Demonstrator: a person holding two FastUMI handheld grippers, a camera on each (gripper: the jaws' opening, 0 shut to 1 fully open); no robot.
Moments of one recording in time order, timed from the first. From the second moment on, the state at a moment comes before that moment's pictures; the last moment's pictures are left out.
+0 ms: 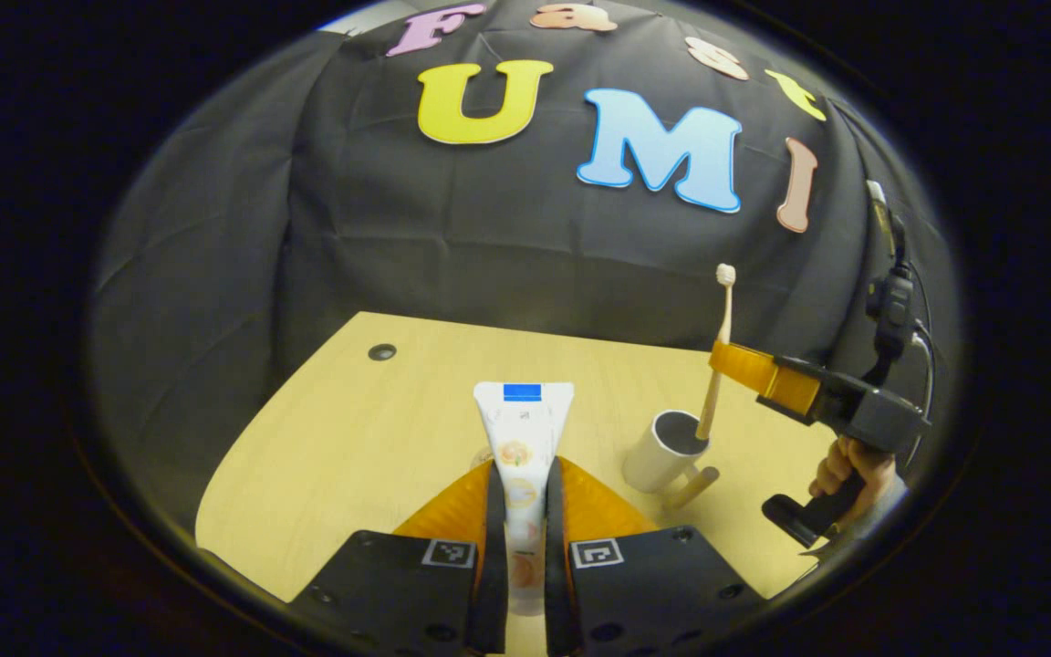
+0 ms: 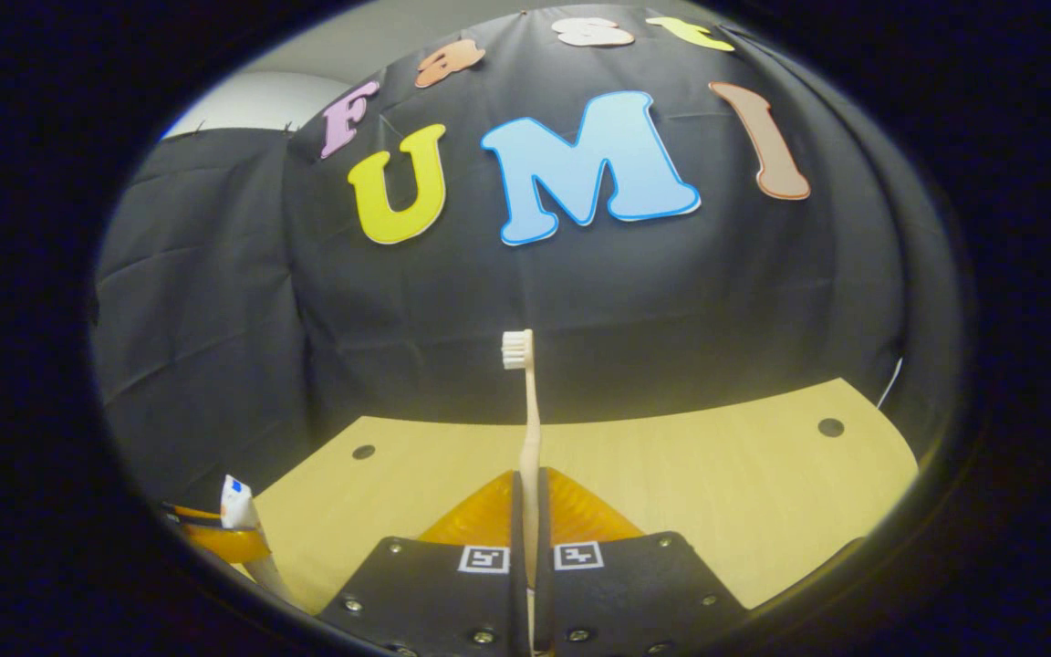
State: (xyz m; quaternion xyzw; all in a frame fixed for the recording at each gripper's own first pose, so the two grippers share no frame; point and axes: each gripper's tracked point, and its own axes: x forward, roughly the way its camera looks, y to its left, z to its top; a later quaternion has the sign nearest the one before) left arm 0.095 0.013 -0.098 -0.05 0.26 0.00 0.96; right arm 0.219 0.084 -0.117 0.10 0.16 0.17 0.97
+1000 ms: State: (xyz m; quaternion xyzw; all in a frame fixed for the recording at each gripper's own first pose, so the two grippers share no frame) left arm 0.082 0.004 -0.114 -0.06 0.29 0.01 0.96; right arm 0.207 0.068 -0.163 0.02 0.21 0.15 0.97
